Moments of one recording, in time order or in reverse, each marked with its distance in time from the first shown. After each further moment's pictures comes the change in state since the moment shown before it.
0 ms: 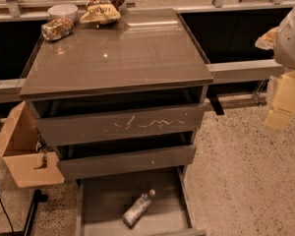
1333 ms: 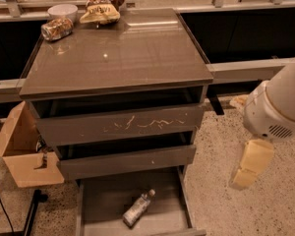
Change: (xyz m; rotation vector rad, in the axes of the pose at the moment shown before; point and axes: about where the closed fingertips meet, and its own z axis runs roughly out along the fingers) arm 0.005 0.071 0.101 -0.129 -0.072 0.038
